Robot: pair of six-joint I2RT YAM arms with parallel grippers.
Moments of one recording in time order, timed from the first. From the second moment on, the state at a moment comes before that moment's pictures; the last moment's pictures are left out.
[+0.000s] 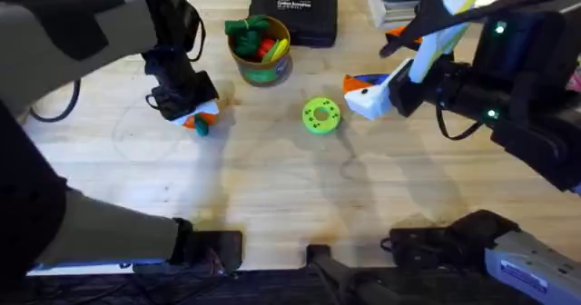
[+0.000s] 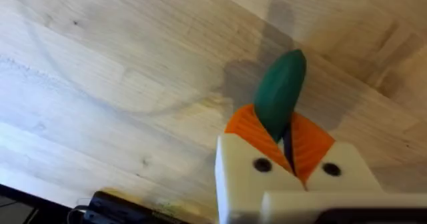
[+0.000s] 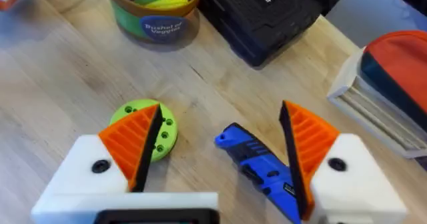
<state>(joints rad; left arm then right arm) -0.05 1.64 1.06 -1.02 -0.07 -0.59 0.37 0.94 0.66 -0.25 -0.15 -0.37</state>
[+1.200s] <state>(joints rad) -0.28 1.71 1.51 -0.95 0.11 -0.26 0.37 0.95 0.66 -0.26 -0.15 -0.37</state>
